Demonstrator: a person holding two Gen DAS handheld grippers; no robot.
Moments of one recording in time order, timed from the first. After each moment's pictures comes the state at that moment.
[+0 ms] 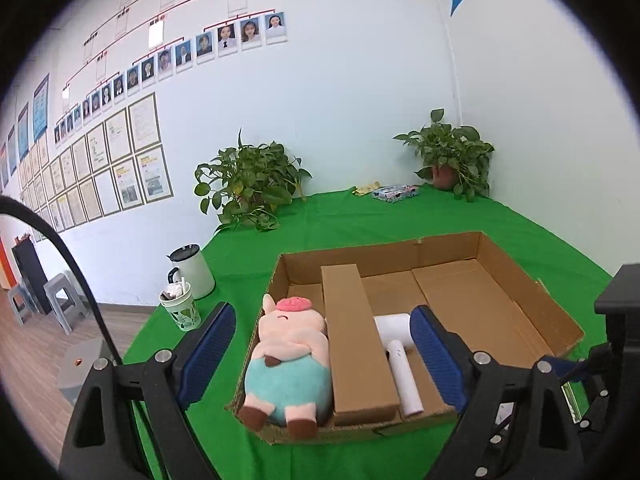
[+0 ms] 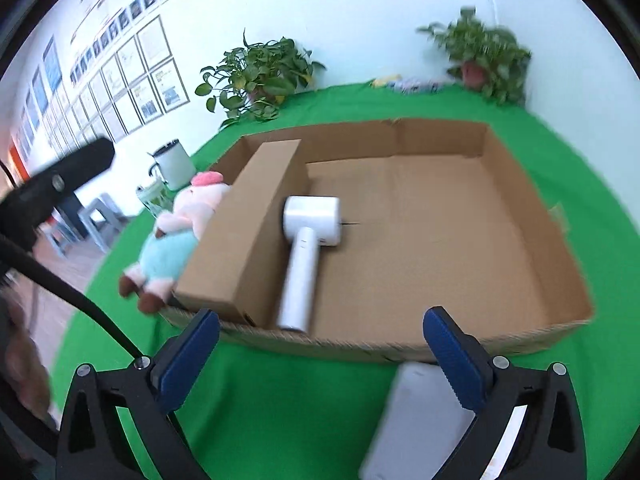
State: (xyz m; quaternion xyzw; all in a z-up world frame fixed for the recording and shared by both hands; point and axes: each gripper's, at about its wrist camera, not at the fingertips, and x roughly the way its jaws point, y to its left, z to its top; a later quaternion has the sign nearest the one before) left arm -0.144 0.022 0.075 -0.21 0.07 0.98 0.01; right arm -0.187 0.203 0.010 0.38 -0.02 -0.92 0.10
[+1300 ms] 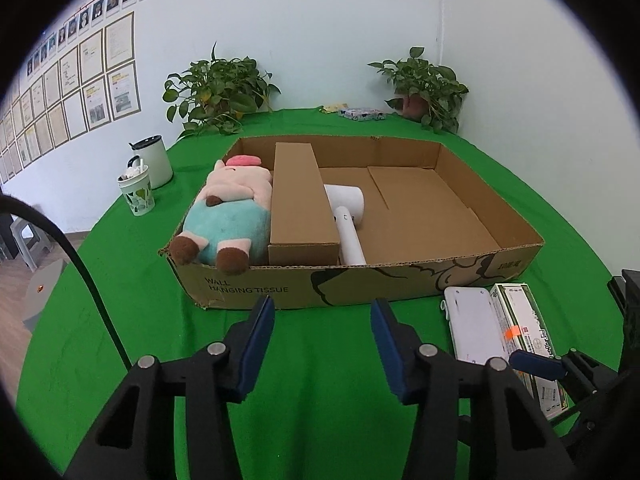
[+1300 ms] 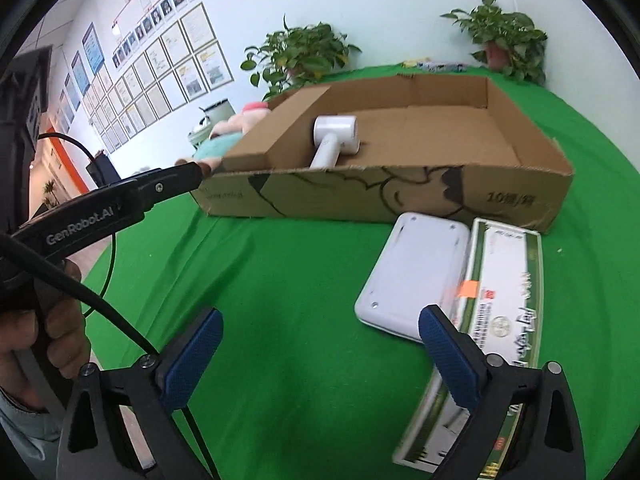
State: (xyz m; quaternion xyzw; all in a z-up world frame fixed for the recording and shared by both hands) left arm -0.100 0.029 -0.007 -0.34 0.01 0.94 0.07; right arm -0.085 0.246 -0.052 0.42 -0.05 -0.89 0.20
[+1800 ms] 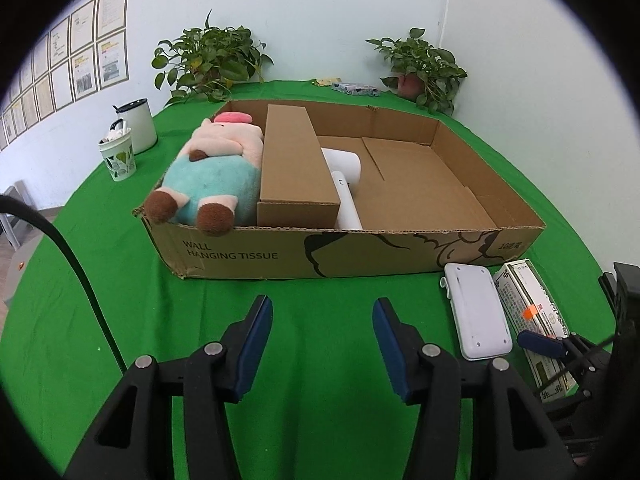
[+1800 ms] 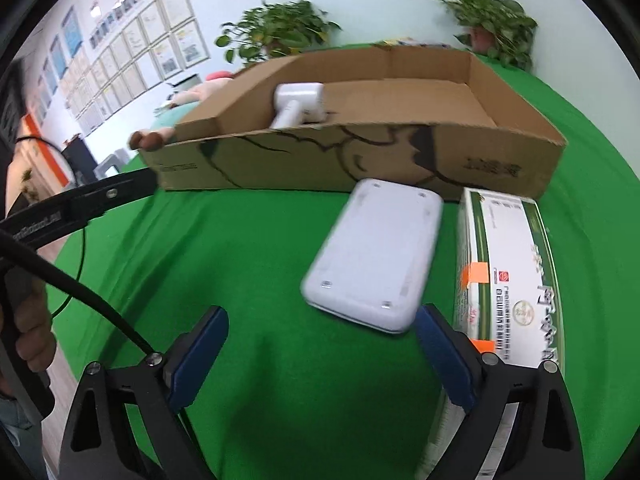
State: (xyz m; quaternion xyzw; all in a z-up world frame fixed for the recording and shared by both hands) left arm -0.113 0.024 -0.032 -0.39 -0.02 0.92 0.10; right arm -0.107 0.262 -0.085 0.46 -0.03 -0.88 0.14
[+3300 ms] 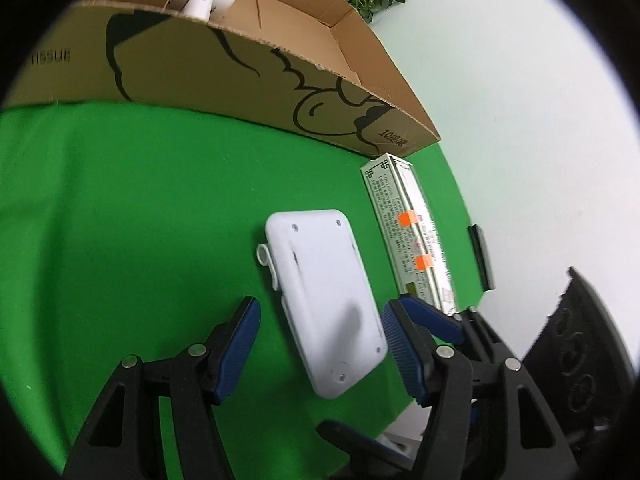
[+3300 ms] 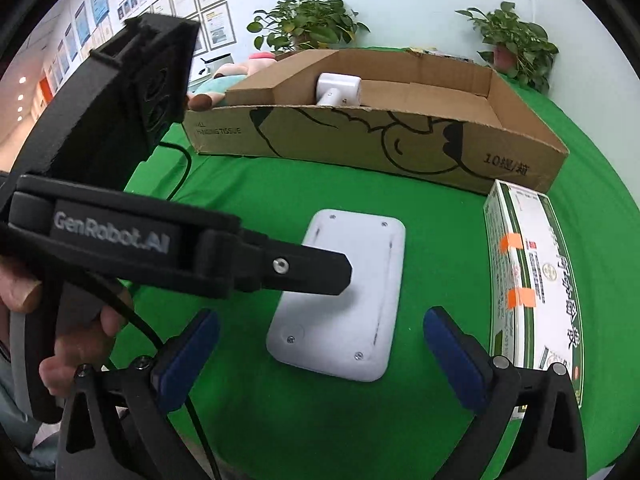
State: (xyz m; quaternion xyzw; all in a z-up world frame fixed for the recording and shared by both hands) left arm -0.117 0.064 -0.104 -0.55 -0.20 0.73 0.34; right arm -0.052 0.234 -0.080 0.44 0.02 -0.88 0.17
